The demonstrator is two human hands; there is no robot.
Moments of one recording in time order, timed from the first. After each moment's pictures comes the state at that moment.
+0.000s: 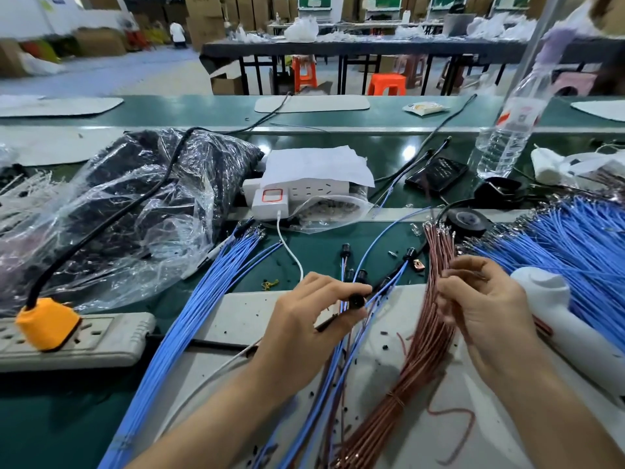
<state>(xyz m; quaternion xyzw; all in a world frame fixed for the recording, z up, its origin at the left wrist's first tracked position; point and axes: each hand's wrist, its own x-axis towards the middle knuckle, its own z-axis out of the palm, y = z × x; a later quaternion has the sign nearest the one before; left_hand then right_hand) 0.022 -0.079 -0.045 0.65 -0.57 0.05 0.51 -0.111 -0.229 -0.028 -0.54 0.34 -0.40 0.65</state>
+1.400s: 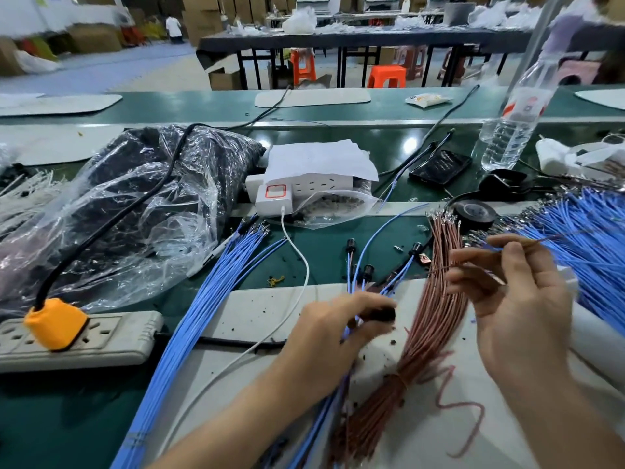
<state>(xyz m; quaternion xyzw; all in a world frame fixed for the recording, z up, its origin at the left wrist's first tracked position) 0.011 -0.081 -0.052 0.65 -0.57 -0.05 0.50 -0.111 -0.216 -0.017 -0.48 0.20 -0.52 0.67</state>
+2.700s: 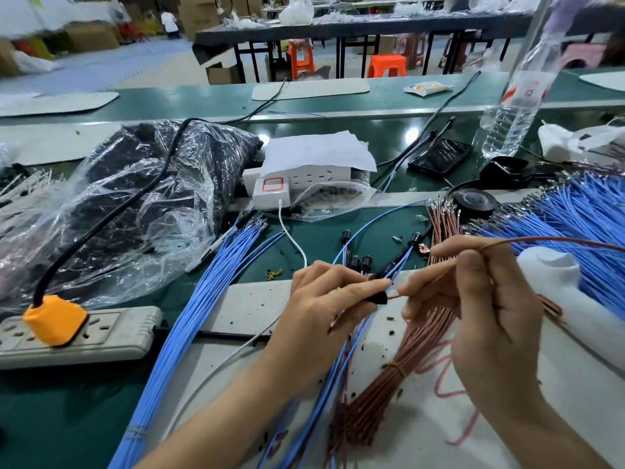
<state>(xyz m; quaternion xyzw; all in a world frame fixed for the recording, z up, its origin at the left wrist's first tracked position) 0.015 -0.079 -0.046 0.68 -0.59 0.09 0.43 -0.113 -0.175 -0.018 -0.67 0.09 -0.52 0.52</state>
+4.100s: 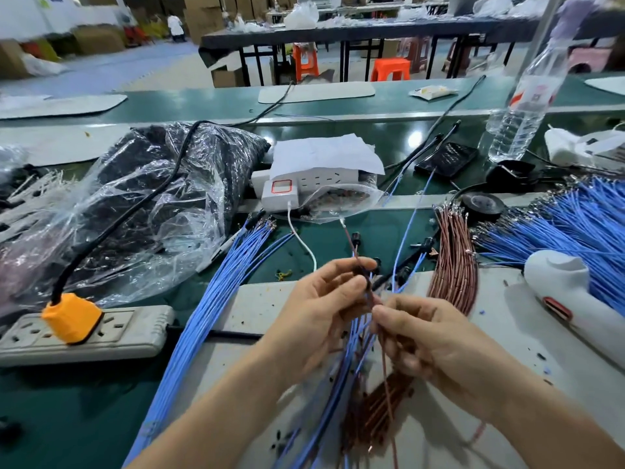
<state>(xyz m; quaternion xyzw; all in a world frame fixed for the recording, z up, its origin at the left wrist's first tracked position) 0.016 -0.082 -0.029 0.43 -0.21 -0.46 0.75 -0.106 -0.173 -0.018 -0.57 0.22 -0.05 0.79</state>
